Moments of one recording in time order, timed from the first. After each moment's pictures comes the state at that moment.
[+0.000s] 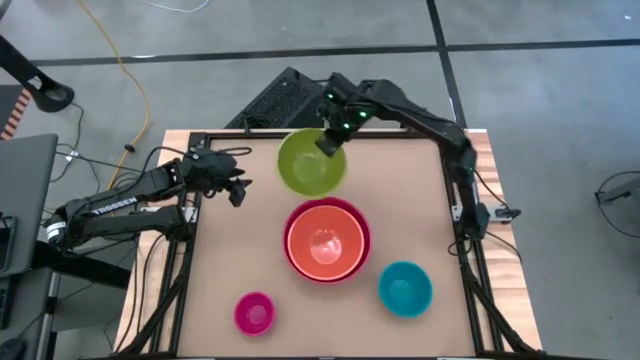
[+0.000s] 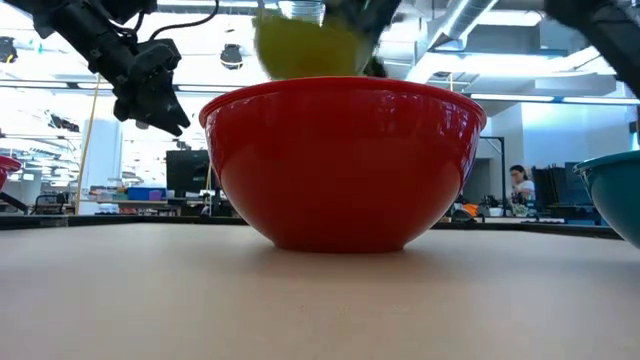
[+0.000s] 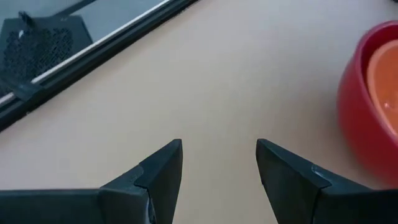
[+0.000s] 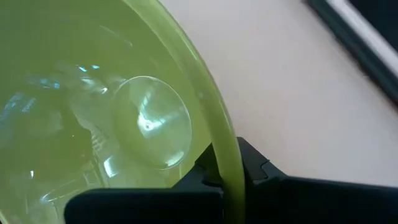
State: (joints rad) left arm 0.48 0.70 0.59 -0.47 -0.08 -0.20; right arm -0.44 2.01 2.32 -1.29 -0.28 0.24
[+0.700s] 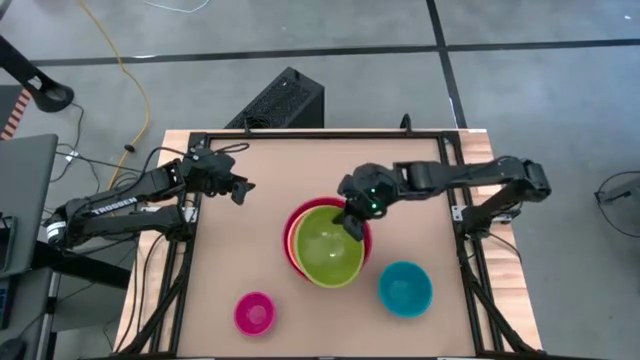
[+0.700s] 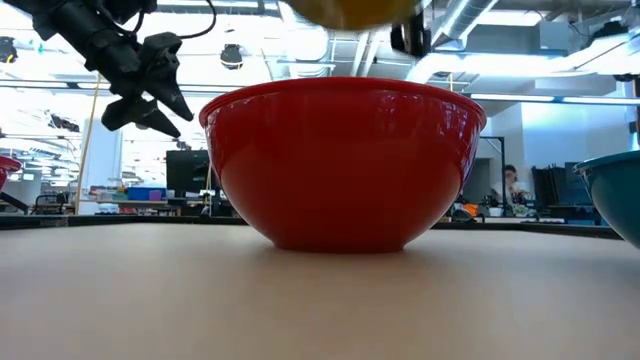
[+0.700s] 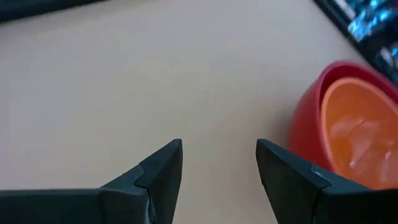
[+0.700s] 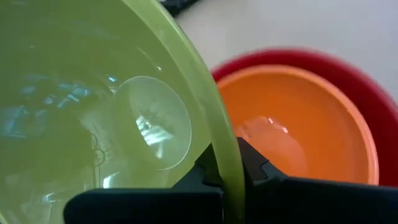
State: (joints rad) left arm 0.46 0.71 0.59 -0.47 0.02 -0.55; right arm 0.03 1.45 1.35 -0.55 -0.18 0.57
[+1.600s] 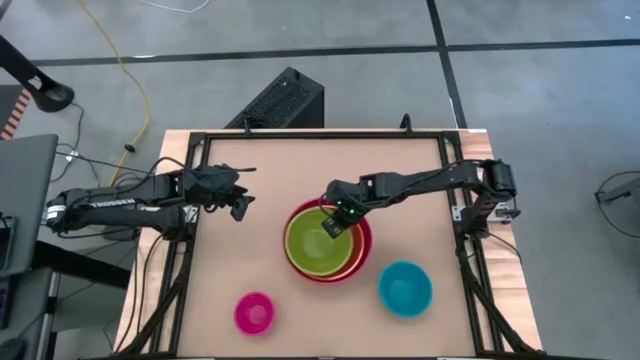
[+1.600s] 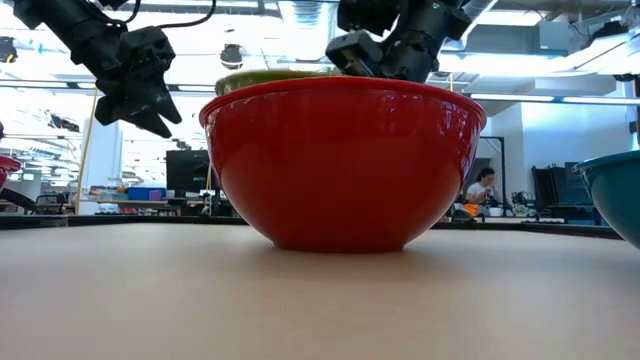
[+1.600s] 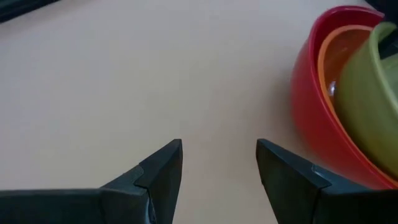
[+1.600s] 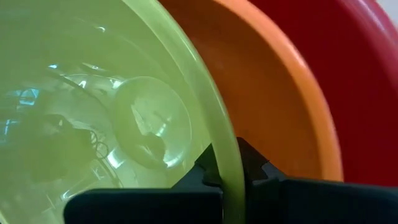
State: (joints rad) left arm 0.21 0.71 0.59 -0.54 -0.17 -0.53; right arm -0.04 1.71 1.29 -0.60 -0.12 0.85
